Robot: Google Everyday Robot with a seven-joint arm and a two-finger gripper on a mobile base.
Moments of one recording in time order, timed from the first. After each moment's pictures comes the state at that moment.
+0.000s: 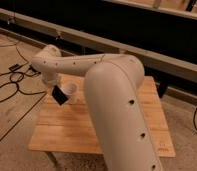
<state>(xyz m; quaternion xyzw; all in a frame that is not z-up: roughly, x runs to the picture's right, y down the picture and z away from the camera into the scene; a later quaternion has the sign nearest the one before) -0.246 -0.002 0.818 -0.27 0.00 0.37 0.89</state>
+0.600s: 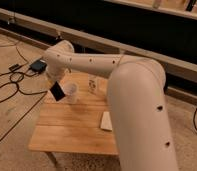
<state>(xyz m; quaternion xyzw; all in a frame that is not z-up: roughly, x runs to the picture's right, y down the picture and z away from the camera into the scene) -0.232 -0.030 0.798 -0.29 -0.09 0.42 0.86</state>
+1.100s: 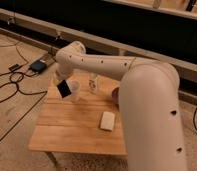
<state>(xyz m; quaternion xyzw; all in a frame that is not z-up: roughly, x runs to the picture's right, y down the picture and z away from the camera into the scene) -0.204 -0.049 0.814 -0.26 -0.11 0.45 0.85</state>
